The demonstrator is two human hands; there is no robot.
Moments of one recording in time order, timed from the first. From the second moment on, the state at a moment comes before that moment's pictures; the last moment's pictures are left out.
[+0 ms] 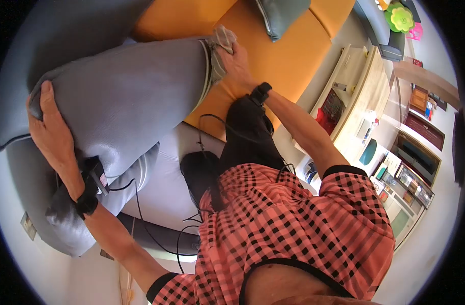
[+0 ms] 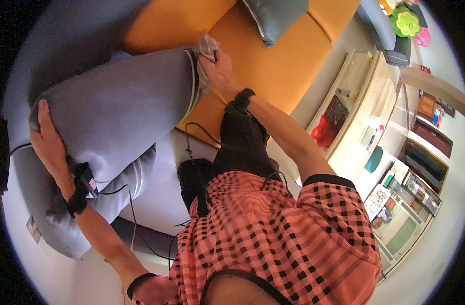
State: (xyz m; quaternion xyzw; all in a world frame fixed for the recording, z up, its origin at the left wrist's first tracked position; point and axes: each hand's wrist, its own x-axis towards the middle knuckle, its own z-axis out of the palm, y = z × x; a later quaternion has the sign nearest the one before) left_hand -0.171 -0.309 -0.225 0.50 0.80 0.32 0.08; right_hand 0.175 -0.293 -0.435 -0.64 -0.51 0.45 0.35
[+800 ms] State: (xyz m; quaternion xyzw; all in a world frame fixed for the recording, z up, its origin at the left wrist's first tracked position) left_hand -0.214 -0.385 -0.216 0.59 0.78 0.15 0.13; right_hand 0.169 -0.411 -0.532 -0.67 -0.29 0.65 0.20
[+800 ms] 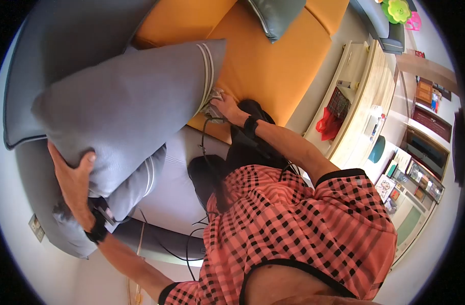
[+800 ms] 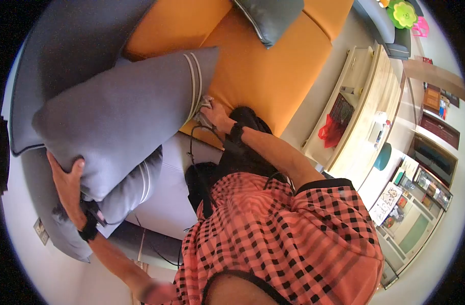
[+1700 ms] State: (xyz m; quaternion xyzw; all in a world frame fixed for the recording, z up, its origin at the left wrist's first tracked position) left_hand -0.057 -0.466 -0.375 0.14 0.75 0.52 0.39; right_hand 0.366 -0.393 -0.496 -0.82 -0.35 0.32 0.32
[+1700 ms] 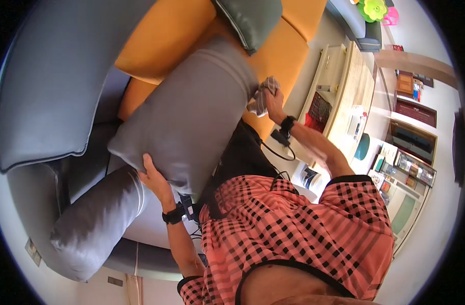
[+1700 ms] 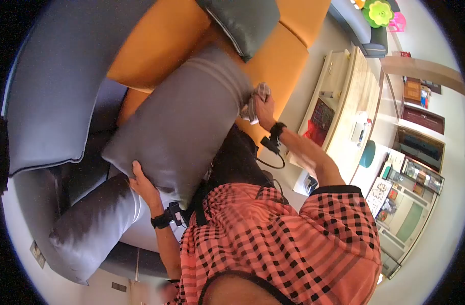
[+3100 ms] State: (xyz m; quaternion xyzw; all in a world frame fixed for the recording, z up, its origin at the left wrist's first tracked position) left_hand -0.111 -0.574 -0.489 -0.02 0.78 0.43 0.46; right_hand 0.210 -0.149 -0.498 -0.45 -0.87 0.17 0.01
